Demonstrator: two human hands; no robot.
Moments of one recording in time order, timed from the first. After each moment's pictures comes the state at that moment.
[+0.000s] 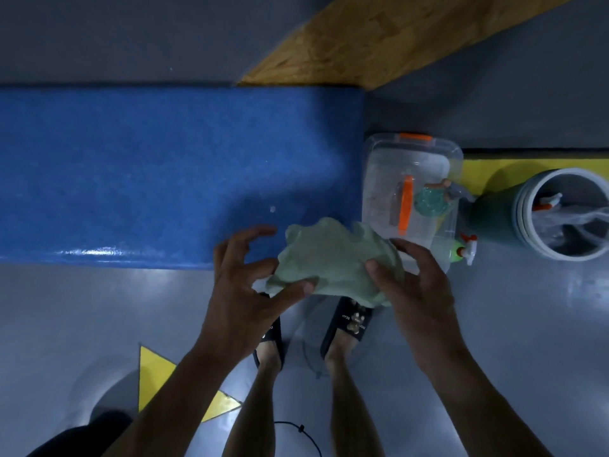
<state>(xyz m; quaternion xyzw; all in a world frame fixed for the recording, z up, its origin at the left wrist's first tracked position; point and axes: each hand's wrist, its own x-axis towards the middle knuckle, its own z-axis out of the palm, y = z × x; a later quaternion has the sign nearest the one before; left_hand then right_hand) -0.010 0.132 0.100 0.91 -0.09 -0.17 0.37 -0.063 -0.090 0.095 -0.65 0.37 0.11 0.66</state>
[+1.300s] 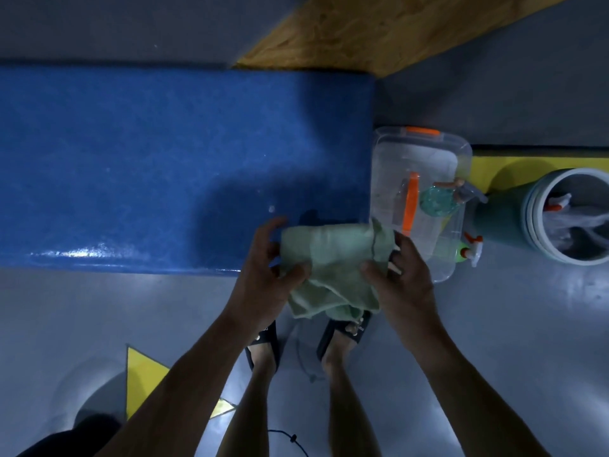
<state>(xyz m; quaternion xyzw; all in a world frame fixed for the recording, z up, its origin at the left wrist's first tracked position) 0.004 0.119 0.030 0.69 0.15 -0.32 0.63 -0.050 -0.084 0.023 -0.70 0.33 0.12 0.62</state>
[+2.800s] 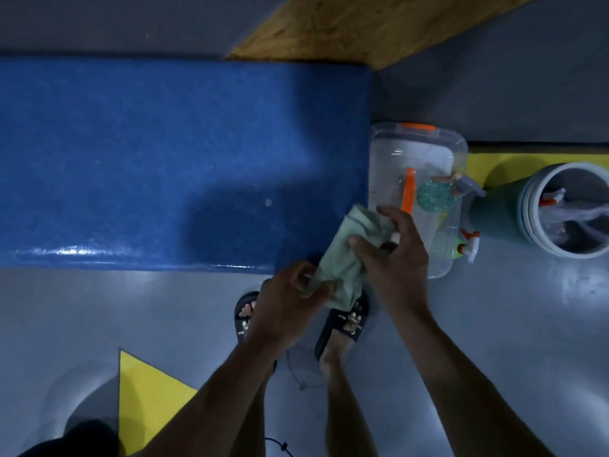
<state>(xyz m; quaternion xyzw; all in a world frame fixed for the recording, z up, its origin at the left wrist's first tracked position) -0.030 0.098 0.018 0.82 0.08 -0.37 0.42 -0.031 -0.077 0.008 -0.81 0.32 0.01 0.49</state>
